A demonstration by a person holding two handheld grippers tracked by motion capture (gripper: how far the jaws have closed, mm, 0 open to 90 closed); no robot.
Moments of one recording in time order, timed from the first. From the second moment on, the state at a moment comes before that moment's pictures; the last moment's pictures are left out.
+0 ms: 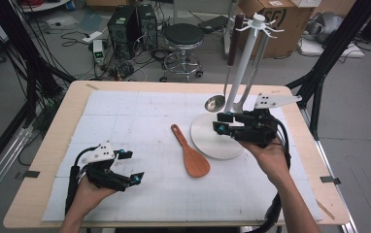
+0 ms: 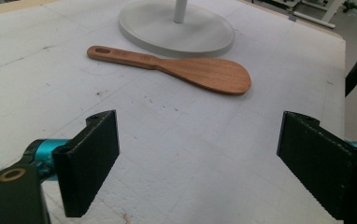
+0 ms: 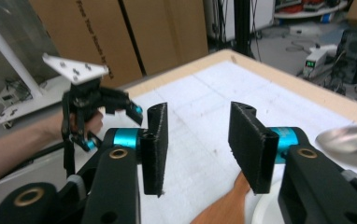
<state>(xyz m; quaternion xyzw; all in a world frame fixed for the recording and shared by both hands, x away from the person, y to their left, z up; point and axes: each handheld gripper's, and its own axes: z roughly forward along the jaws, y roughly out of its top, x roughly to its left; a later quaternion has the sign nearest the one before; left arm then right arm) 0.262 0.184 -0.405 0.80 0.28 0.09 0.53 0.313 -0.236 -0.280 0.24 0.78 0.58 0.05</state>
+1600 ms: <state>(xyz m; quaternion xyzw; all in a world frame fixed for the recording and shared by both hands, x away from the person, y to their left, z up) 0.261 0.180 -0.408 0.80 0.27 0.09 0.53 0.306 -0.205 -0.382 0.28 0.81 0.51 0.03</state>
